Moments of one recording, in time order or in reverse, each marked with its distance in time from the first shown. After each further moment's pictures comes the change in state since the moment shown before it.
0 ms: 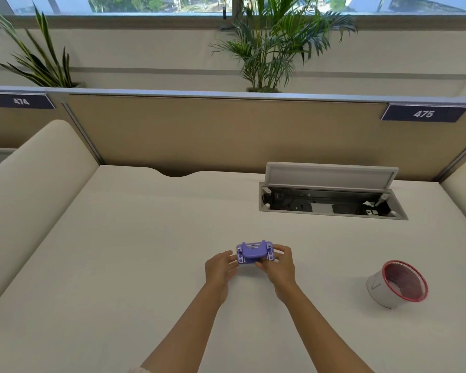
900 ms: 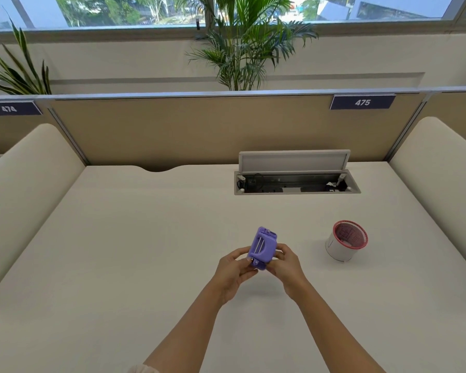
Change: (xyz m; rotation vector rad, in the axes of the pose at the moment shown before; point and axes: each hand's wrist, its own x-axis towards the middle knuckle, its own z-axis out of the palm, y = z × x) left_hand -0.105 -0.065 0.023 0.131 -0.449 0.023; right_hand -0.087 0.023 -0.103 0.073 -0.108 0.008
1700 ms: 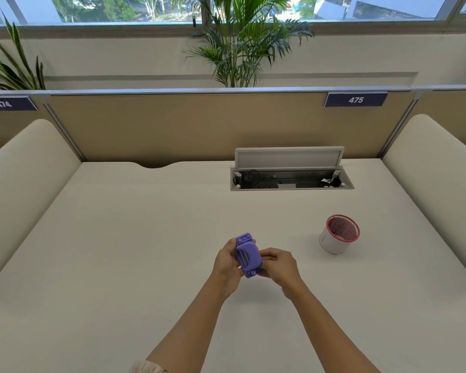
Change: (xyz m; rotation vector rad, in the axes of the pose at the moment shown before) left_hand -0.007 0.001 0.016 -0.286 0.102 -0.019; right_hand -0.023 0.004 -0.002 -0.166 -0.027 -0.062
